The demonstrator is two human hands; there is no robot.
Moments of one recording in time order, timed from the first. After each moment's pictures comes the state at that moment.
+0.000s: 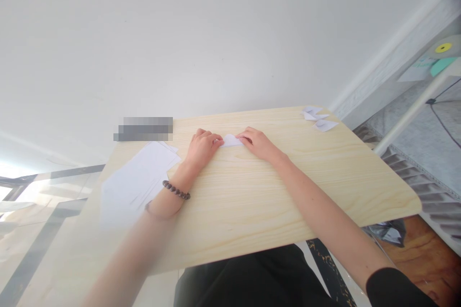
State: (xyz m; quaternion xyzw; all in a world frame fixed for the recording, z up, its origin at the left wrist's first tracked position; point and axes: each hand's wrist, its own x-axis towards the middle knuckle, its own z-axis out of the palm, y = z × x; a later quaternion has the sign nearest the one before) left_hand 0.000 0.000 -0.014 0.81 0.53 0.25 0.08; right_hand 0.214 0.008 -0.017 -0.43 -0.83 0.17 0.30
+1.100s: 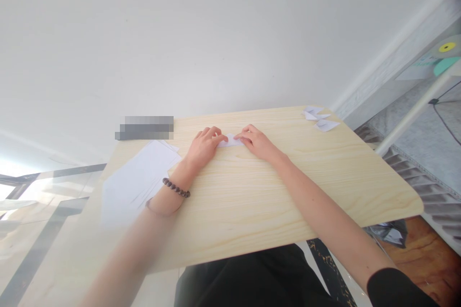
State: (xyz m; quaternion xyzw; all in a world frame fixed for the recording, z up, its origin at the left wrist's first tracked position) left_hand -0.003 -0.004 -0.009 0.88 0.43 0.20 -0.03; right_hand 0.212 0.006 -0.018 -0.45 -0.83 0.16 0.29
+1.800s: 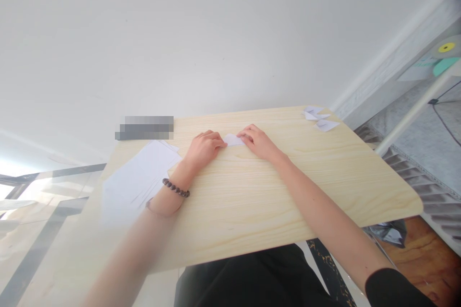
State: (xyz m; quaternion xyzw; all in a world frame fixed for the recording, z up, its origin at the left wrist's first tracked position) left_hand -0.005 0.000 -0.011 0.89 0.39 0.22 -0.02; right_hand 0.215 0.010 -0.020 -0.46 -0.82 0.18 0.29
